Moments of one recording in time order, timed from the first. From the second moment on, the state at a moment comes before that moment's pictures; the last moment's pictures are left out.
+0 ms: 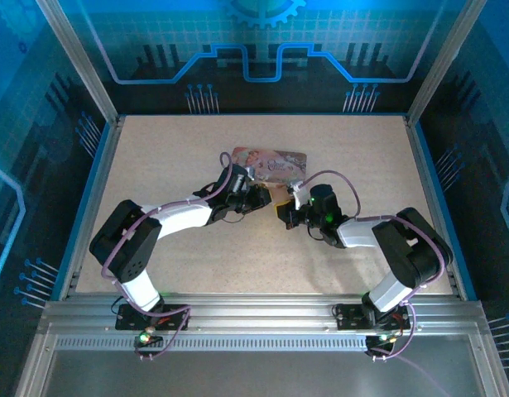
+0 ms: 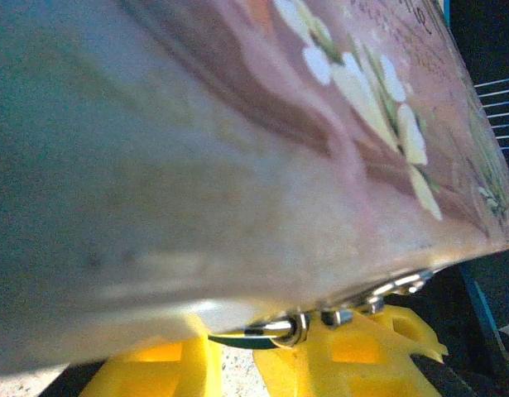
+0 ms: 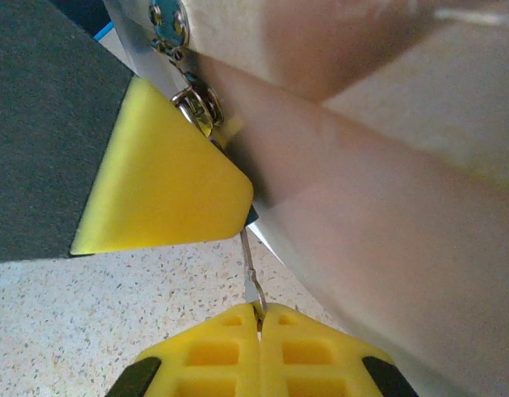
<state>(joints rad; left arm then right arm) -0.59 1.70 0.95 0.08 0.29 -0.93 0.49 1.61 0.55 0.56 -0.42 0.22</state>
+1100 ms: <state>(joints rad) -0.59 1.70 0.95 0.08 0.28 -0.93 0.48 1.63 0.52 0.59 -0.45 0.21</state>
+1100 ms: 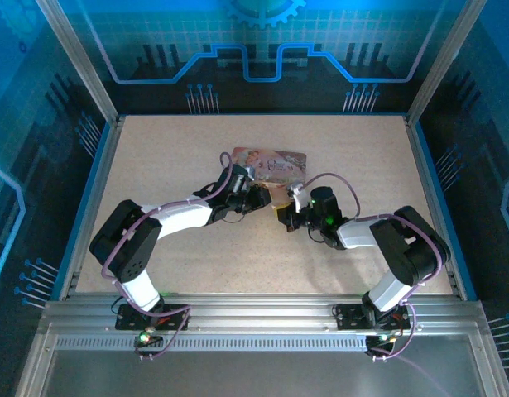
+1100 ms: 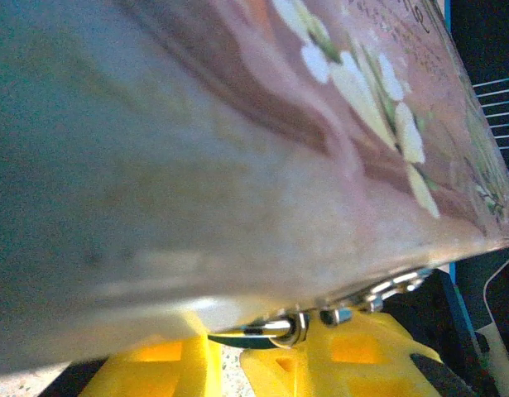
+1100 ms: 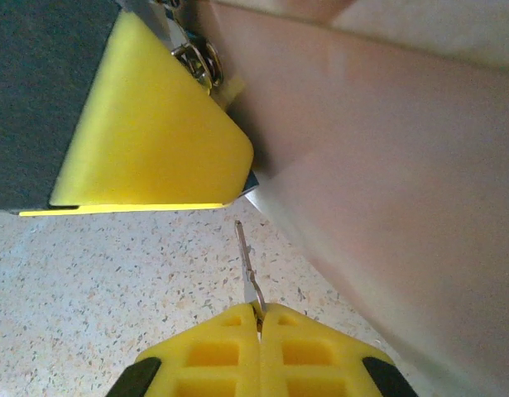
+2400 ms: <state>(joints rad) -0.60 1.69 0.95 0.07 0.28 -0.94 0.48 1.63 0.54 0.59 -0.45 0.19</state>
